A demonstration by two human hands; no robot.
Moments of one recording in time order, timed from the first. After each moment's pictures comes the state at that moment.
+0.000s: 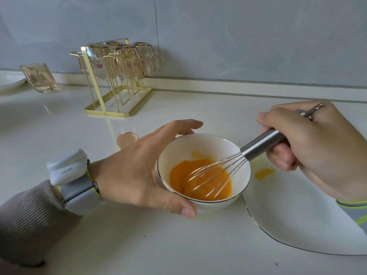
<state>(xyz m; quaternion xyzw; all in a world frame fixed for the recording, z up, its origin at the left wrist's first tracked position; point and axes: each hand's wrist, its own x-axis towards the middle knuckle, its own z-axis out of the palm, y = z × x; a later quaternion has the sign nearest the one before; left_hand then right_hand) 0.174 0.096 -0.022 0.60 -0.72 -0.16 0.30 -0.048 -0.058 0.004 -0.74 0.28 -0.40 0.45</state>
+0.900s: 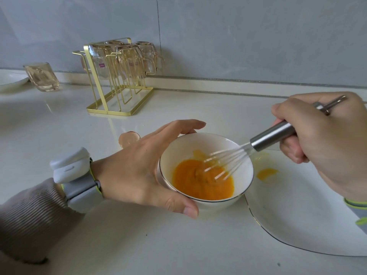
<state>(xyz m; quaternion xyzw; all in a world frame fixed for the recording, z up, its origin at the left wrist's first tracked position) 0.175 0.096 -0.022 0.61 -0.72 -0.16 0.29 -0.050 -0.064 0.007 -0.75 0.30 -0.45 0.39</state>
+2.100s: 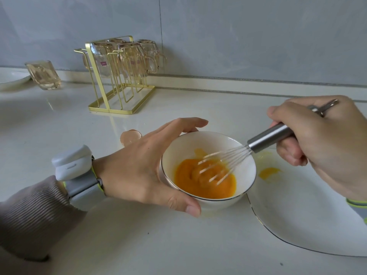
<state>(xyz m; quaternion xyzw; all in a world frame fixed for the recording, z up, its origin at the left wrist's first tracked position) 0.174 0.095 -0.022 0.60 -0.72 -0.16 0.30 -0.048 -0.064 0.003 -0.74 0.29 -0.42 0.44</state>
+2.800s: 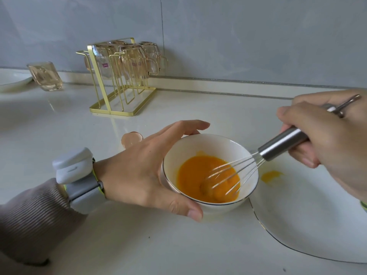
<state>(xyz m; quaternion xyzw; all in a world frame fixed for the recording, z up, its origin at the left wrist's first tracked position) 0.174 0.095 -0.022 0.62 -0.71 -0.16 0.29 -0.052 -0.061 0.009 -0.77 0.24 -0.44 0.40</state>
